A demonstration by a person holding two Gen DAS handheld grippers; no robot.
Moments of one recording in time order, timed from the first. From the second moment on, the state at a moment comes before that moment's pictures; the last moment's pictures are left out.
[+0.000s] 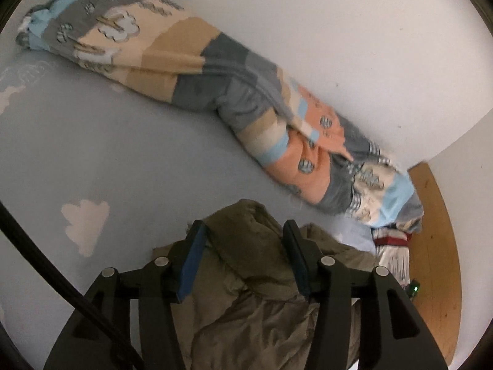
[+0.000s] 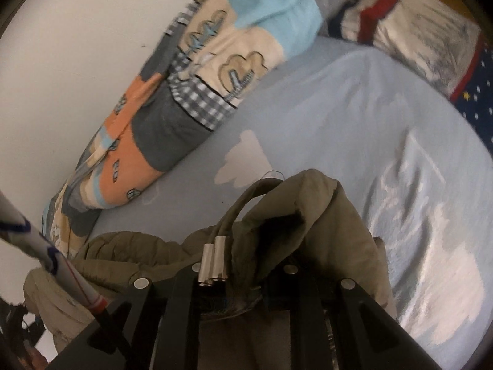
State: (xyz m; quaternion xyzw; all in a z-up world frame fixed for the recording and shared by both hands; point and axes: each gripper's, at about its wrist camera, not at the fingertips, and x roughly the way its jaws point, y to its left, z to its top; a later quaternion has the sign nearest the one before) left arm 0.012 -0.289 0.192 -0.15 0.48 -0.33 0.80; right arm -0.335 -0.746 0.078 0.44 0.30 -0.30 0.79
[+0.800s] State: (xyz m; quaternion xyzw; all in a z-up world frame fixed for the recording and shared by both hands) left arm -0.152 -0.391 0.129 0.12 0.47 -0.44 0.75; right arm -0.410 -0.639 0.135 0.30 0.32 -0.23 0.87
